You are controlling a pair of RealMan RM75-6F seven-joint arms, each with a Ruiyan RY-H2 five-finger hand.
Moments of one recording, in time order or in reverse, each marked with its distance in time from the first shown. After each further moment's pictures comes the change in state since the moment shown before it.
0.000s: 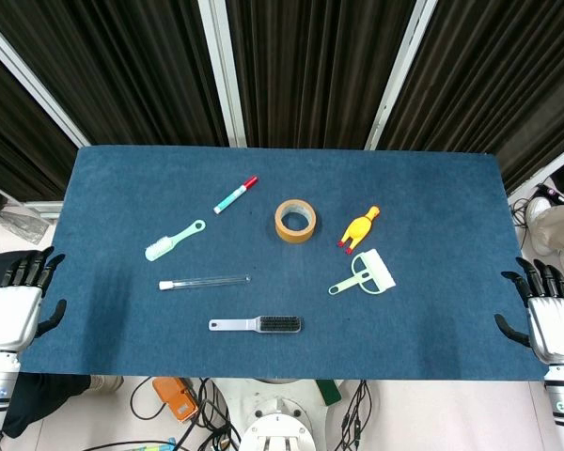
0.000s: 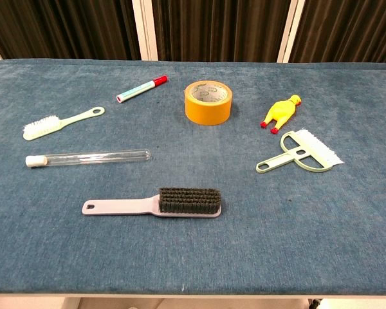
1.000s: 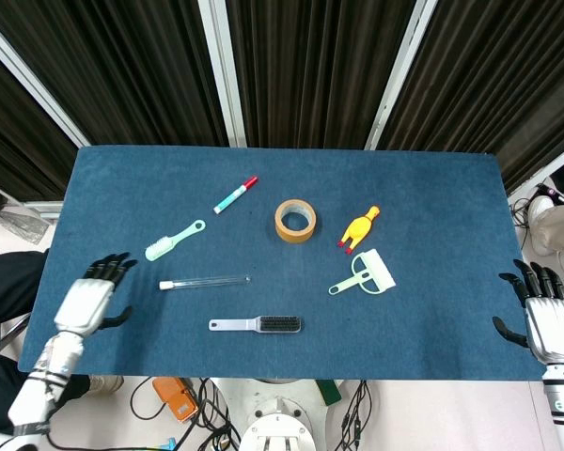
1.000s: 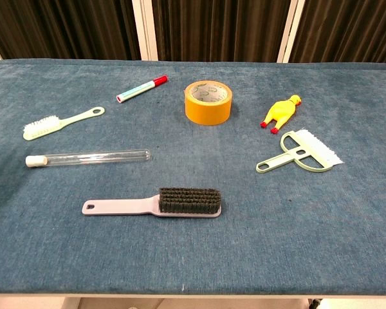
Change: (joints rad) left arm -0.162 -0.093 -0.014 -0.096 -0.077 -0.288 0.051; right arm 0.007 0.014 -0.003 -0.029 0.031 -0.045 -0.004
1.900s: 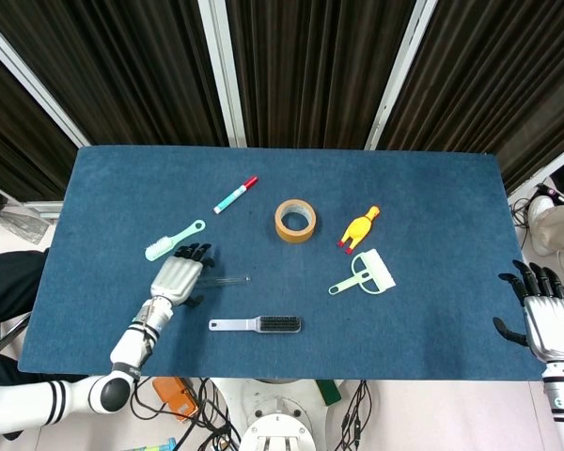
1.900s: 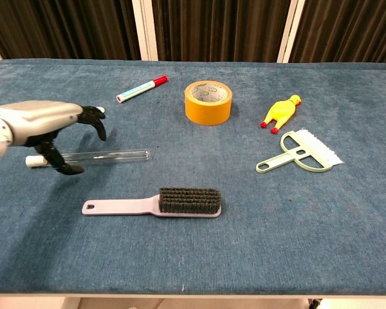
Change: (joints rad) left arm -0.366 -0.303 -0.103 0.040 -0.506 -0.217 0.489; right arm 0.013 0.017 -0.003 -0.017 0.029 -0.039 -0.021
